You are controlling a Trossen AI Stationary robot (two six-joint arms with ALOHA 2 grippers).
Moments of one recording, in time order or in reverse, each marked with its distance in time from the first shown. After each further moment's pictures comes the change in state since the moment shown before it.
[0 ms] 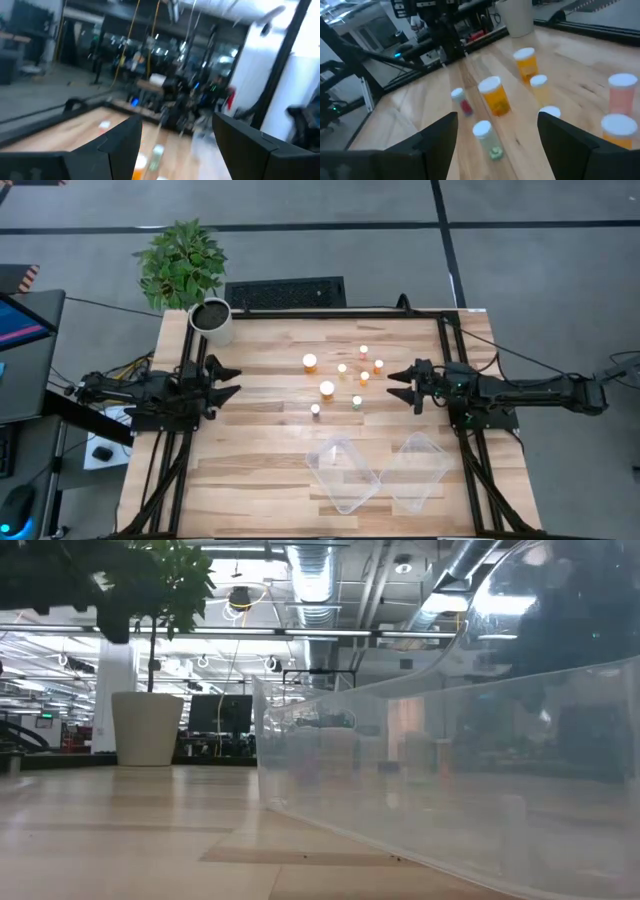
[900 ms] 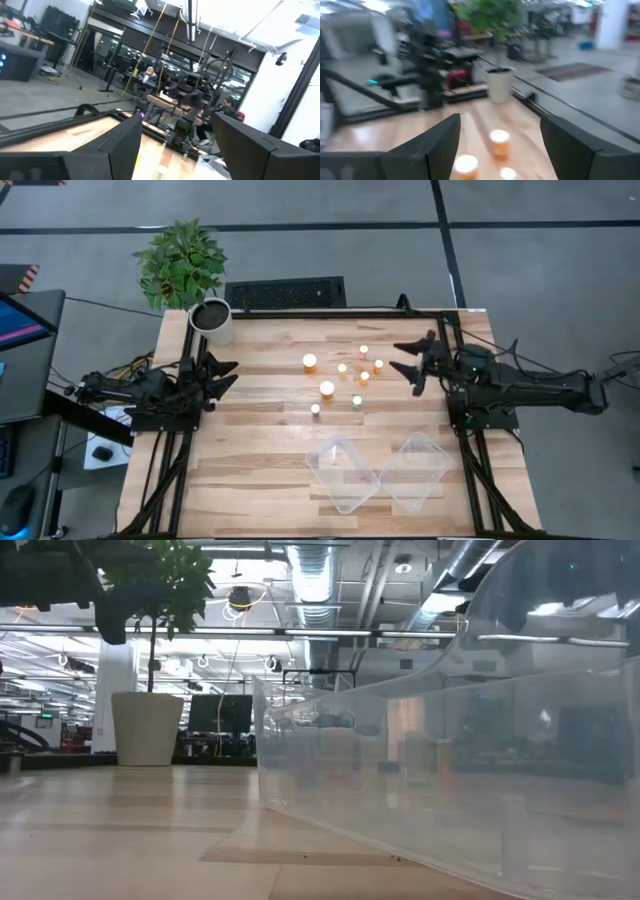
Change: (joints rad) left arm 0.001 0.000 0.000 0.052 -0.112 -0.087; right arm -0.006 0.030 0.344 -0.210 0.201 -0.307
